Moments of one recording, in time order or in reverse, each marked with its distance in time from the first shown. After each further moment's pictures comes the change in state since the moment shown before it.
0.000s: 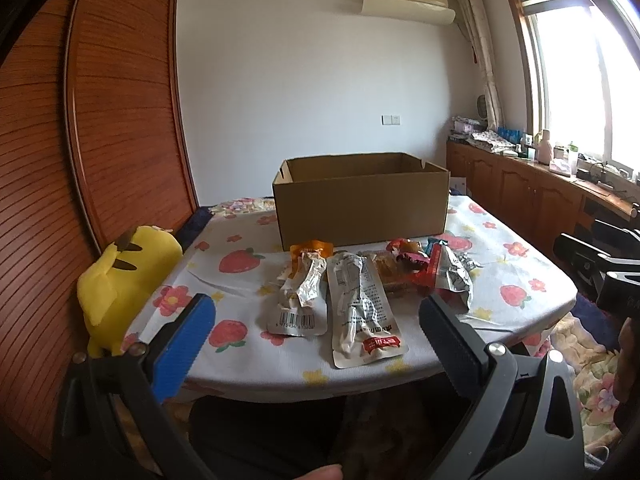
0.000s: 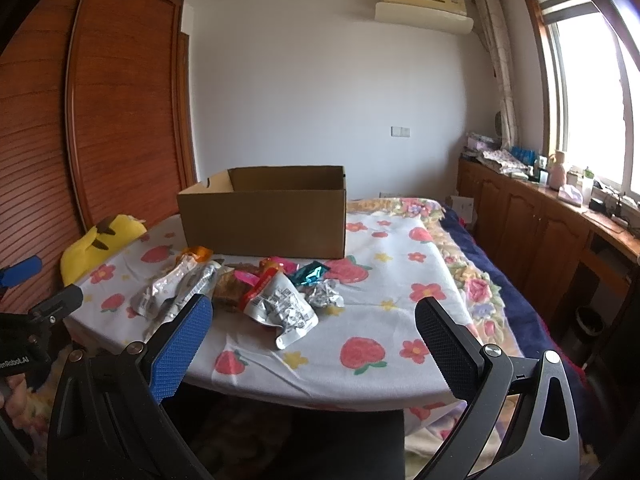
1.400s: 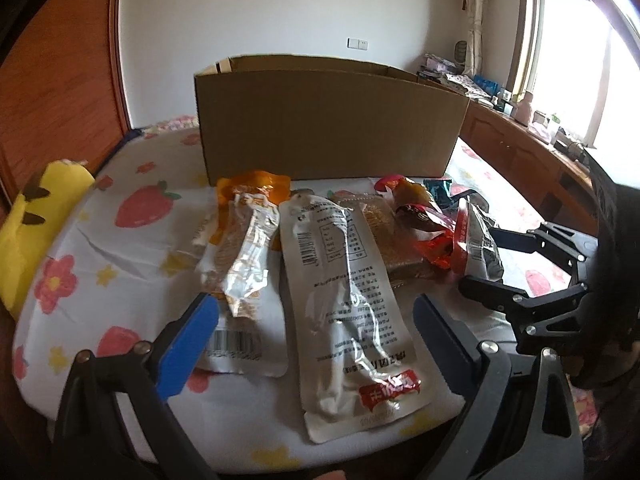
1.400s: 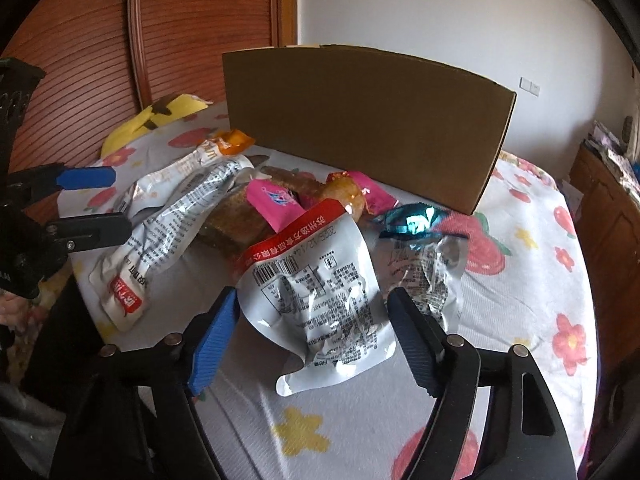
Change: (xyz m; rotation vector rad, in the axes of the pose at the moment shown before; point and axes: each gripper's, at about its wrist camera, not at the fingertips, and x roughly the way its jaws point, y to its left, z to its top) left arm 0.159 0.004 -0.001 -0.056 0.322 -0.235; right arm 0.185 0.018 -0.029 -0.272 0.330 0.357
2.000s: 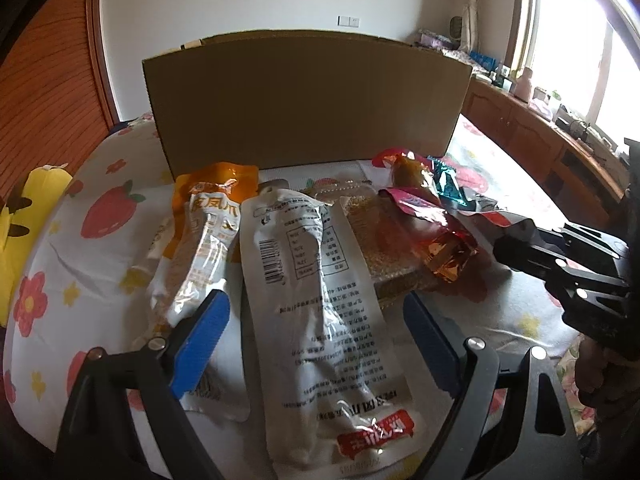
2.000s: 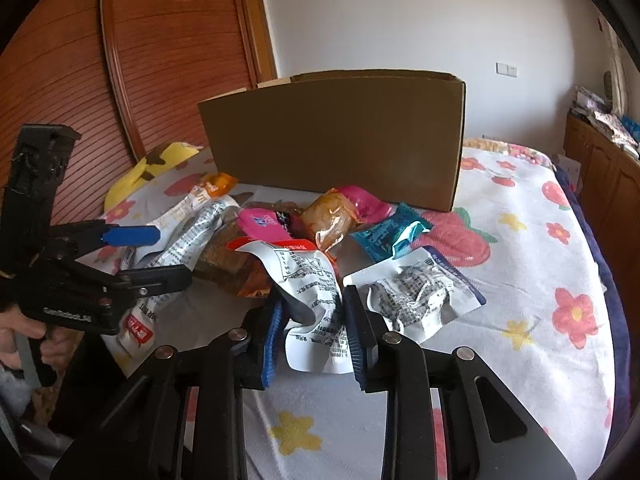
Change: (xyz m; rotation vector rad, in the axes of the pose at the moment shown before) left arm 0.038 -0.017 0.015 0.056 0.078 0.018; right arm -0.022 -0.024 -0.006 0.158 -0.103 0.037
